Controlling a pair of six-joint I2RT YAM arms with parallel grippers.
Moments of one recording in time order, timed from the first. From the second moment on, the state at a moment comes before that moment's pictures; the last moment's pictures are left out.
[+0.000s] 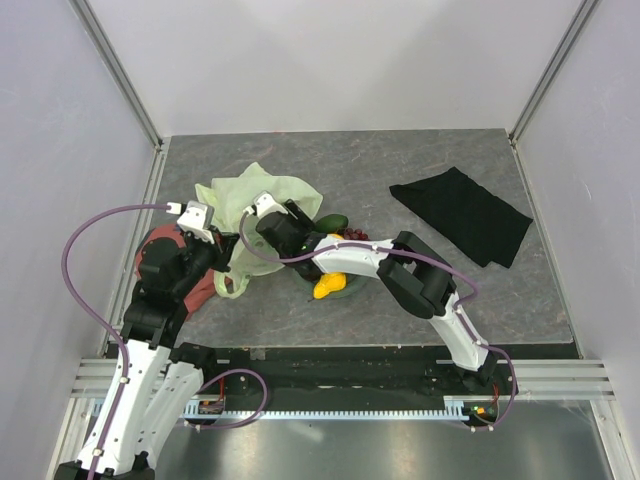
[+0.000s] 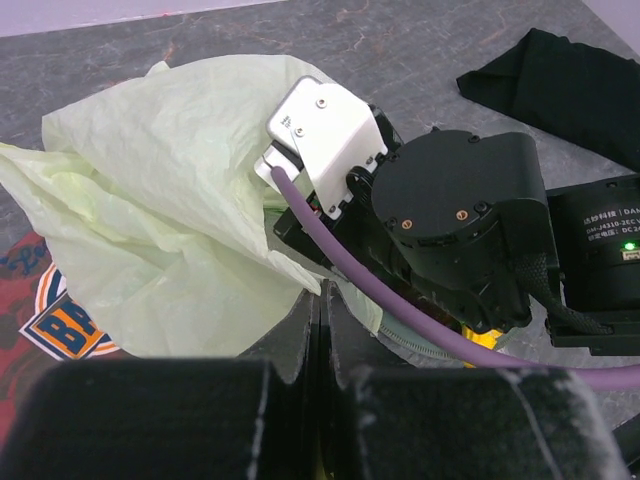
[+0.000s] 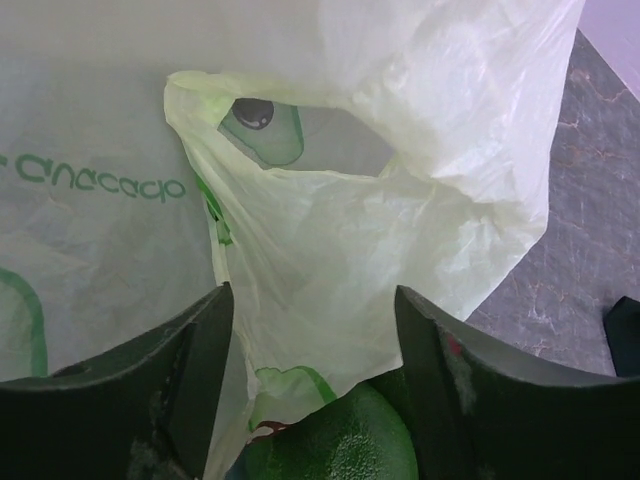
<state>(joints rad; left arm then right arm) -0.20 0.55 0.68 -0.34 0.23 -0.08 1.02 2.22 1.61 0.03 0.71 -0.11</state>
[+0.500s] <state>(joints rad) -0.20 0.58 0.69 -0.36 0.14 -0.08 1.00 2.20 1.57 0.00 0.67 -0.08</state>
